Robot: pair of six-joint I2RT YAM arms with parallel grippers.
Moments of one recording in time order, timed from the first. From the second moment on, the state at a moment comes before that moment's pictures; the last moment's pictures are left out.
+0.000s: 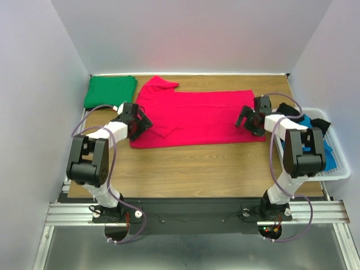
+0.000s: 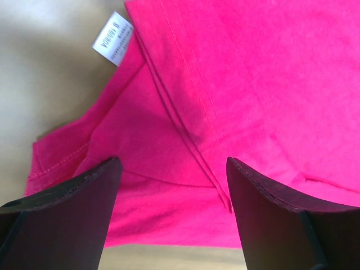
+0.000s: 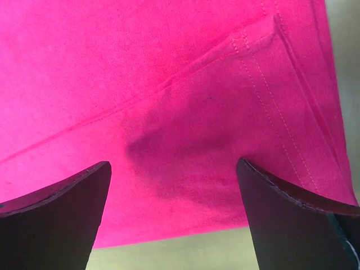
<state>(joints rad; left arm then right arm) -0.19 1.68 0.96 -0.19 -0.06 -0.82 0.04 1.76 1.08 -0.31 0.01 0.48</state>
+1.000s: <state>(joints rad) -0.34 1.31 0.65 -0.32 -0.08 -0.97 0.09 1.18 0.56 -0.38 -0.06 0.60</state>
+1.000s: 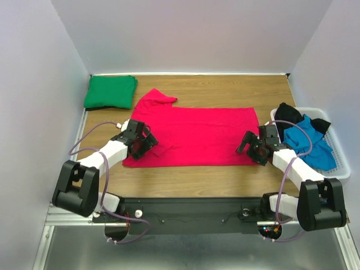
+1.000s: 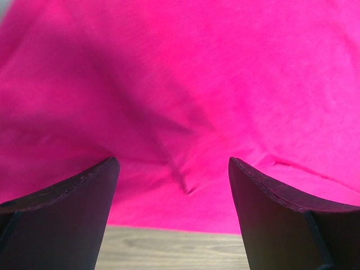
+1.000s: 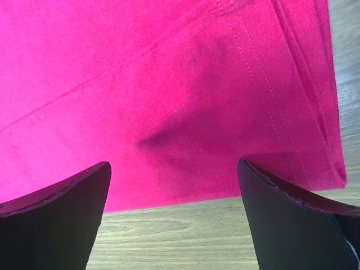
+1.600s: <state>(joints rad) -0.36 1.49 0.77 -0.22 -0.07 -0.97 0.09 1.19 0.56 -0.38 -0.05 0.60</state>
